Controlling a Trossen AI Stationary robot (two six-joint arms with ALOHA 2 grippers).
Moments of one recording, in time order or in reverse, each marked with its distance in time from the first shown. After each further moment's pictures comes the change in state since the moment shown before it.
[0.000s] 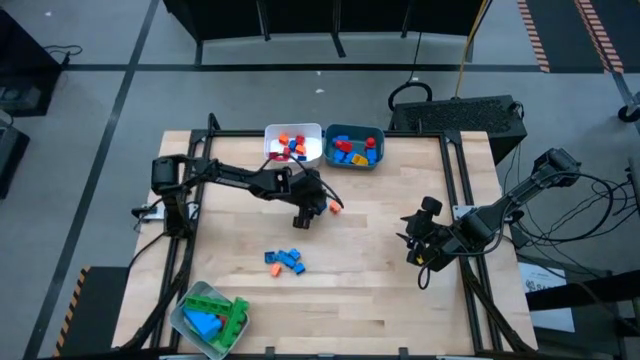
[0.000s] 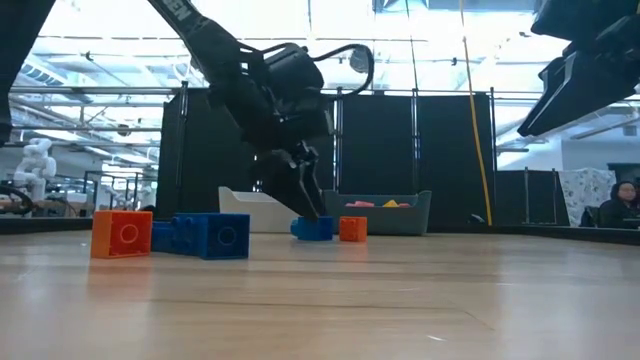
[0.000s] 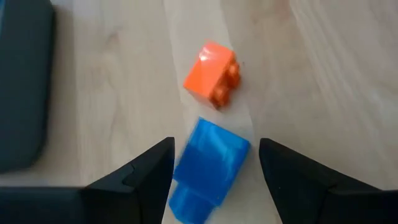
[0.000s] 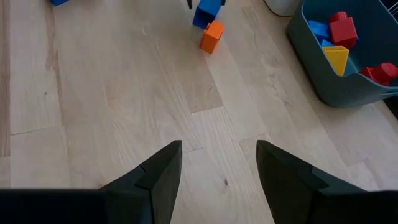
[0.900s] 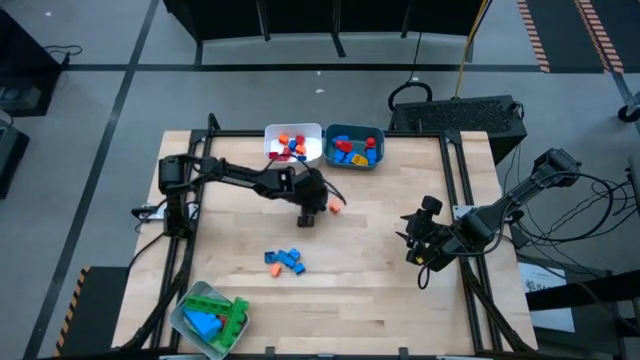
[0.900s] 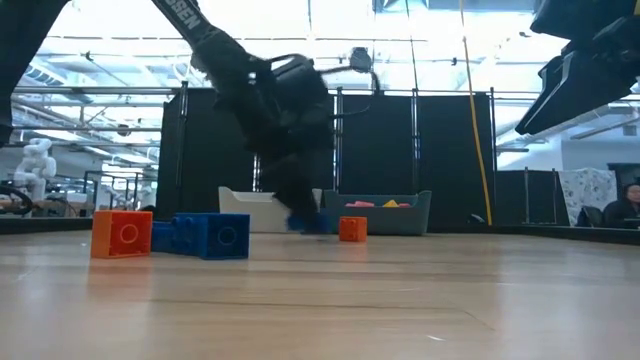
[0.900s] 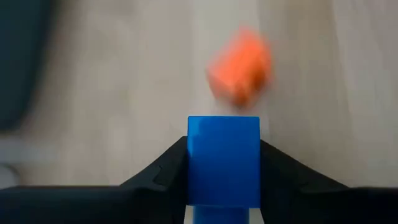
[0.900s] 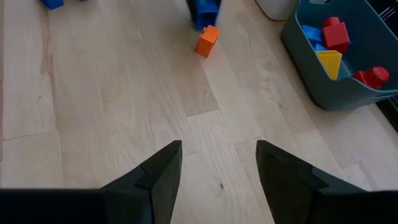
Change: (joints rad) left arm 0.013 0.047 0.039 -0.021 -0.013 -0.182; right arm 0.000 0.000 0.000 0.001 0.021 0.000
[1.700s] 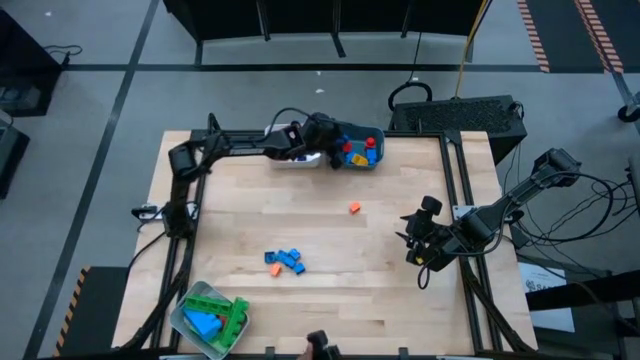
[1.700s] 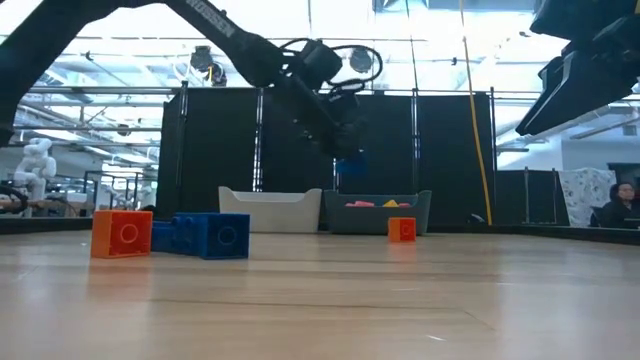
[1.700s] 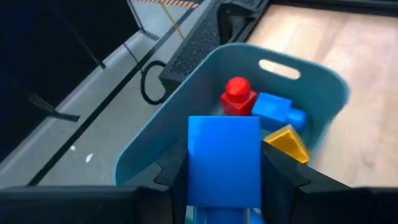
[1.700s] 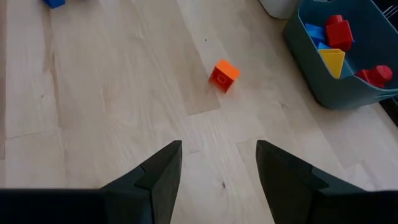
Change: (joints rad) left arm 0.221 0.109 0.372 0.134 -0.180 -0.174; right arm 0.000 0.000 -0.001 0.003 -0.008 0.001
